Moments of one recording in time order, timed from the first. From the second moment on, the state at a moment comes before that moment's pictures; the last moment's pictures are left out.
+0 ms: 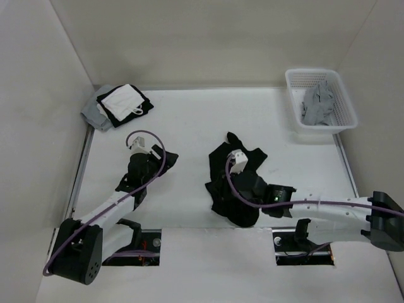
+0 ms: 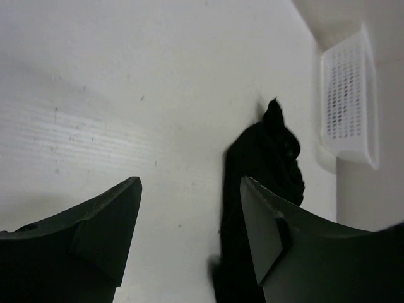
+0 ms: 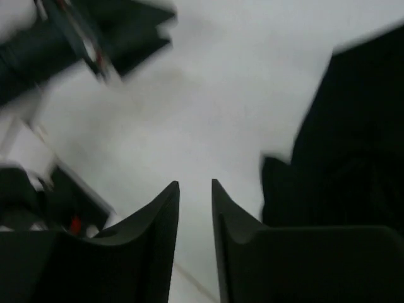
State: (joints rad) left arm -0.27 1.02 0.29 0.37 0.05 -0.91; right arm 1.12 1.12 0.70 0.09 0.35 0.66
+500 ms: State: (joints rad) left arm -0.76 1.24 0.47 0.31 -0.03 -0.73; right arm 0.60 1.06 0.58 -0.03 0.38 0.79
